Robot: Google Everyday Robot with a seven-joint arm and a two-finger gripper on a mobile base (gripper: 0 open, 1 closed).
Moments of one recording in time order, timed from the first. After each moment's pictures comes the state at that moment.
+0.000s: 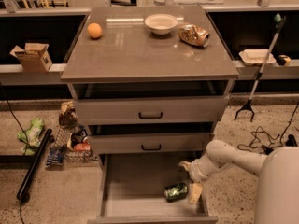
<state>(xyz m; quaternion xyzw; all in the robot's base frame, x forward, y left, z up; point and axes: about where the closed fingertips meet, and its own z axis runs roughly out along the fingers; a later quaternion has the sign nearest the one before) 0.512 -0.162 0.319 -0.70 0.66 0.22 0.16</state>
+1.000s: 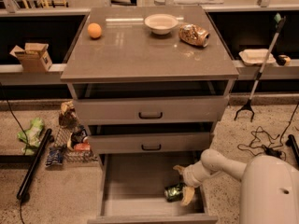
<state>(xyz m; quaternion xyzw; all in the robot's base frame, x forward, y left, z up) 0.534 -0.144 0.240 -0.70 0.65 0.23 0.20</state>
